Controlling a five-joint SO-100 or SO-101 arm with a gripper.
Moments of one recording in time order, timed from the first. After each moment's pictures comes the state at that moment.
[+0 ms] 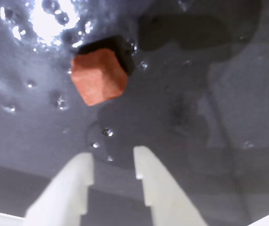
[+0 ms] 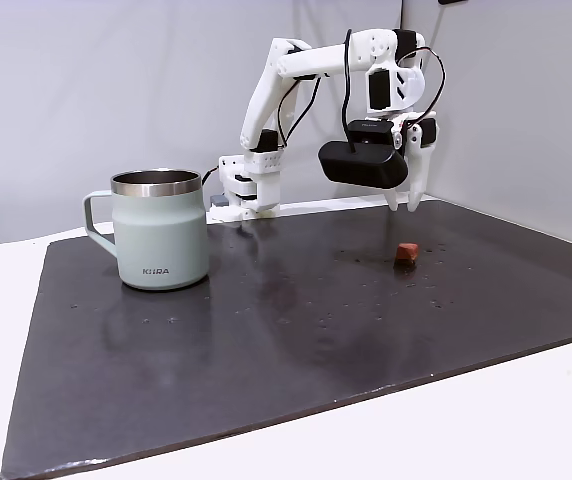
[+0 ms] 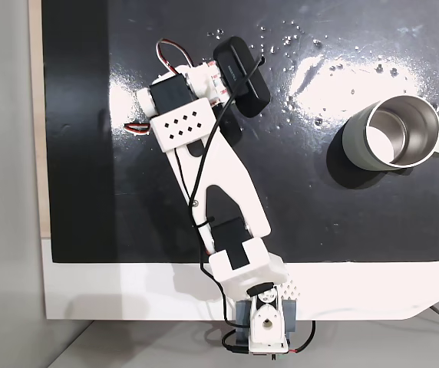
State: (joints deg) arm -21.6 68.3 57.2 87.8 -7.6
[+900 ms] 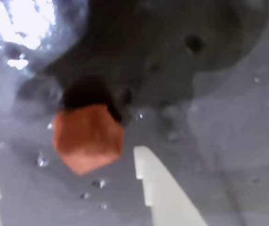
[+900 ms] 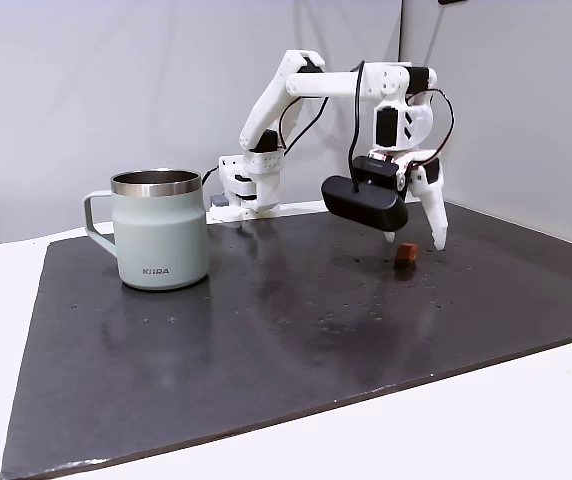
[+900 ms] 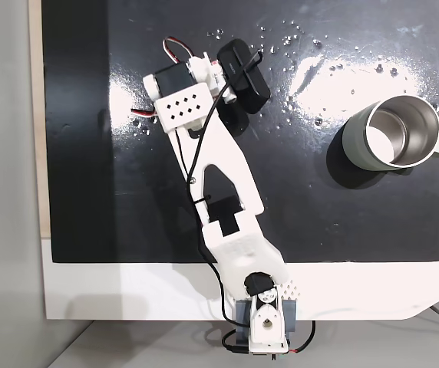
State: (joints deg) arm -20.4 54.0 48.9 88.1 -8.2
